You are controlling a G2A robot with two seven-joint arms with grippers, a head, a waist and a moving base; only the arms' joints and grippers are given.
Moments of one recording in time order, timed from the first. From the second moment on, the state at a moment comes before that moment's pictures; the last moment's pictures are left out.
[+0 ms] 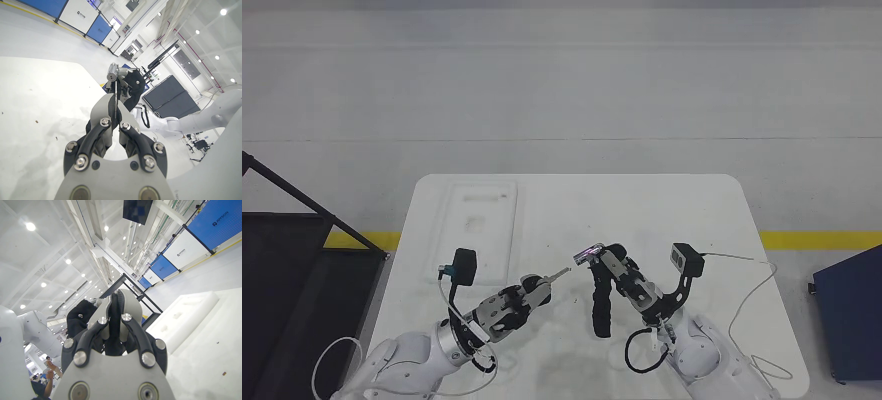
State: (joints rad) left arm 1.80 -0.98 -1.37 -2.13 0.28 -0.50 -0.32; right arm -1.41 -1.13 1.00 -1.62 -0.25 -0.88 -0.12
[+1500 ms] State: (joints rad) left arm 1.73 -1.00 -1.32 -2.10 0.28 -0.47 -0.34; right arm -1.41 -1.13 1.00 -1.62 -0.25 -0.88 -0.12
